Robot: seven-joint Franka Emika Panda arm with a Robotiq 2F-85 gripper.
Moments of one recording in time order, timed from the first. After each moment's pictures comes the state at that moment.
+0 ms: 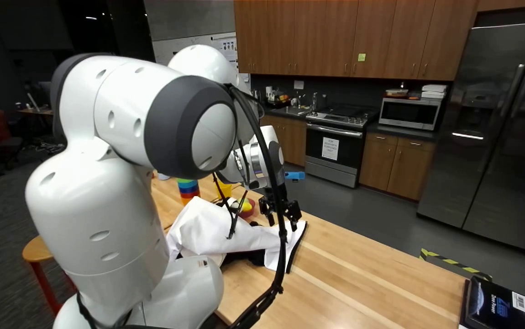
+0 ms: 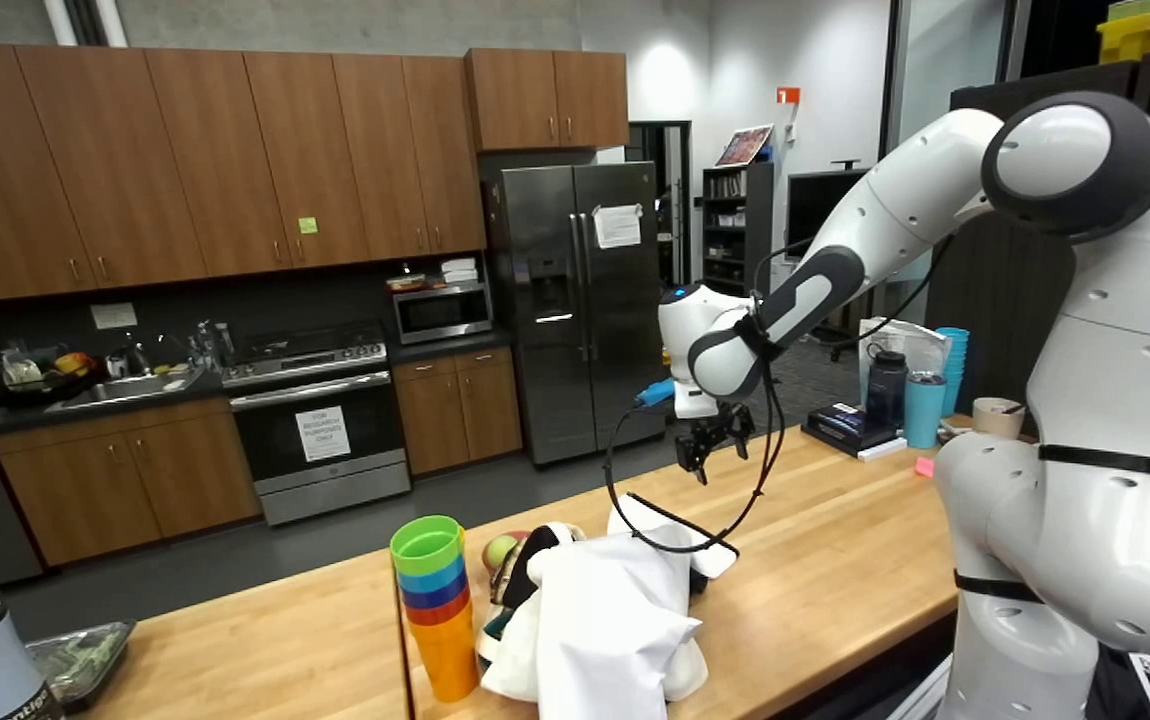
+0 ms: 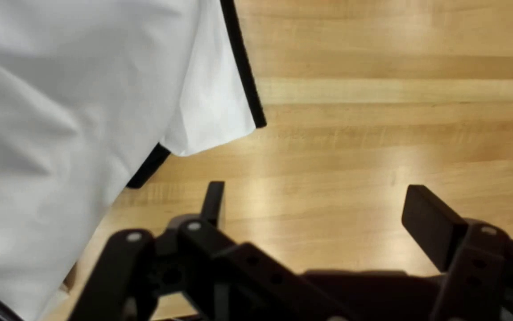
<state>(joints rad) 0.92 -0.24 -0.91 -2.46 -0.55 2.21 -2.60</state>
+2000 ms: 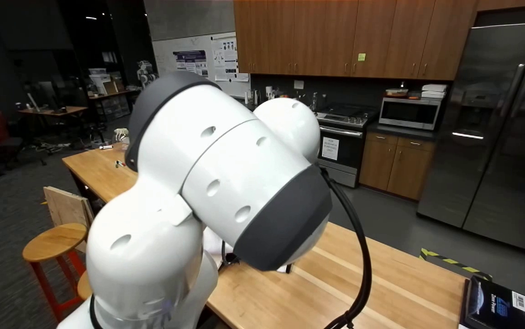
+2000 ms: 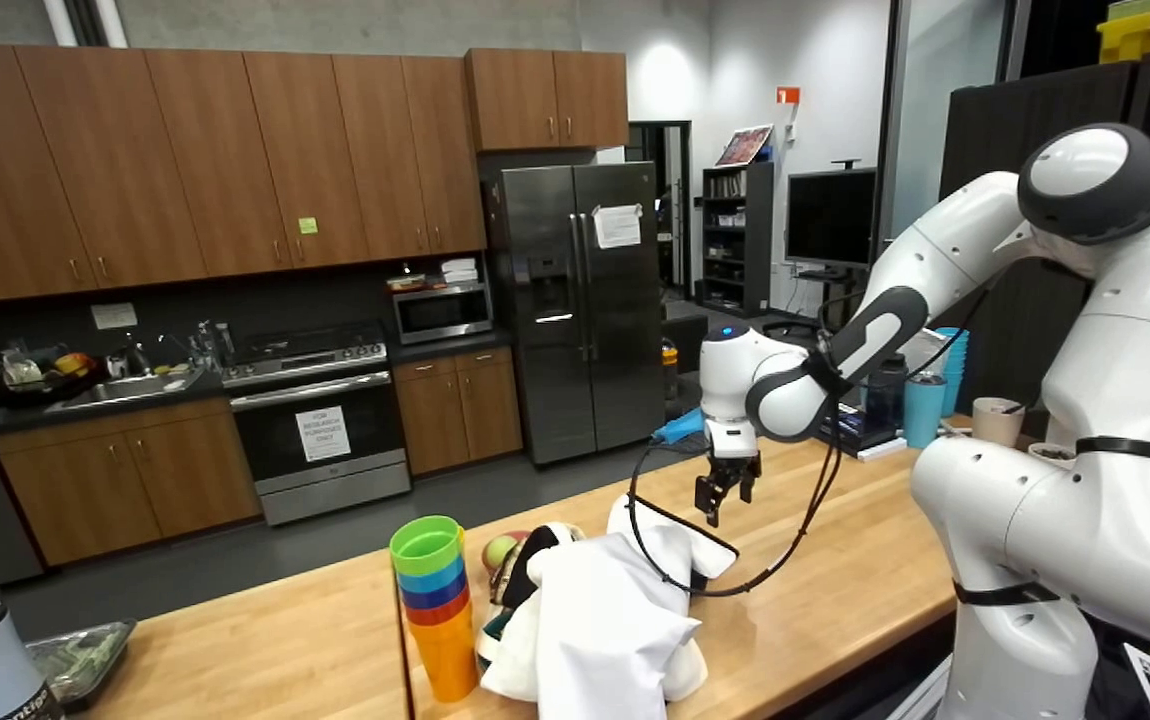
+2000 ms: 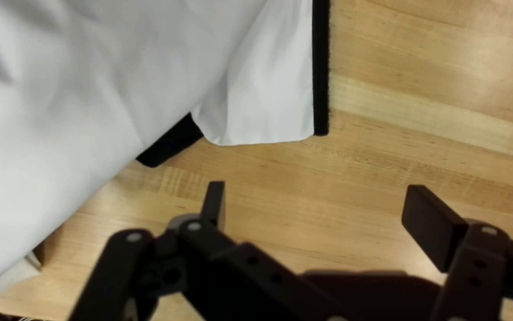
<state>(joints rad) 1.31 -0.54 -1.45 -2.61 -0.94 2.36 -2.60</state>
